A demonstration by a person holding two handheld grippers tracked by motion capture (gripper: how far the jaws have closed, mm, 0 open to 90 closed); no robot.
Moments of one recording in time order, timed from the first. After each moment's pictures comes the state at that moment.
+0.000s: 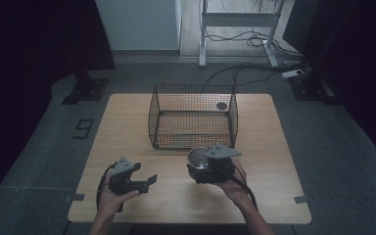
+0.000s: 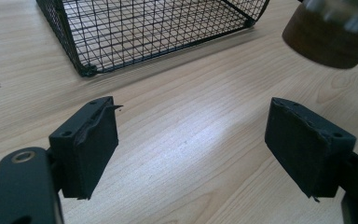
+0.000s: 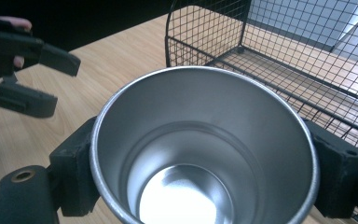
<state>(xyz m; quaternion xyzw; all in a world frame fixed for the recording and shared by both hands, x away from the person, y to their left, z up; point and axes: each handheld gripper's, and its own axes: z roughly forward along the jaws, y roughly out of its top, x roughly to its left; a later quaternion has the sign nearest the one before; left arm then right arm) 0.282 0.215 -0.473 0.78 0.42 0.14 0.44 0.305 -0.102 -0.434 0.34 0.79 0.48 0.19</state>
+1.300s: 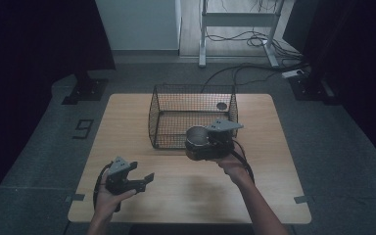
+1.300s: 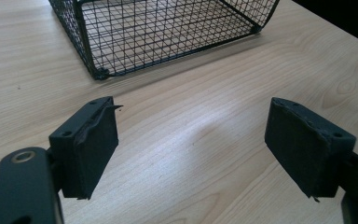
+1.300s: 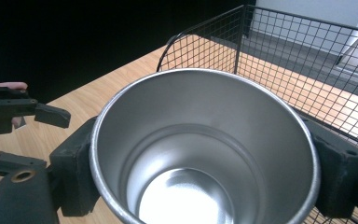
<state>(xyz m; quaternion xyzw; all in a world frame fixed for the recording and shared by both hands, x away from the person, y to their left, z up) 0.280 0.223 -0.468 0.77 0.42 0.15 0.45 0.350 -0.100 -0.385 0.34 0.78 0.51 0.17</state>
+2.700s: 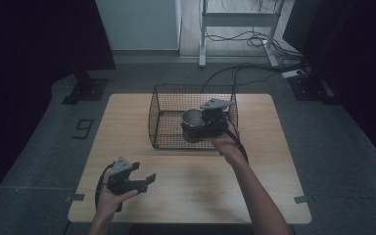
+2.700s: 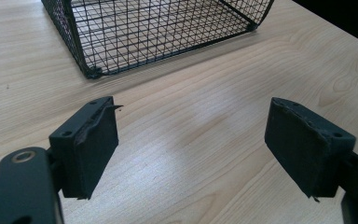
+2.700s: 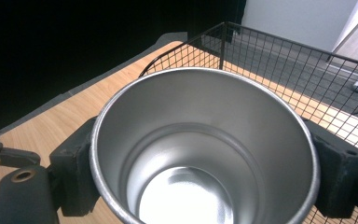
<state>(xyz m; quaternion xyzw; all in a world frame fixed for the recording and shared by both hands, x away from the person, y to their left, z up) 0.281 0.219 -0.471 0.78 0.42 0.14 0.45 0.399 -0.086 -0.360 0.35 0.78 0.49 0.17</state>
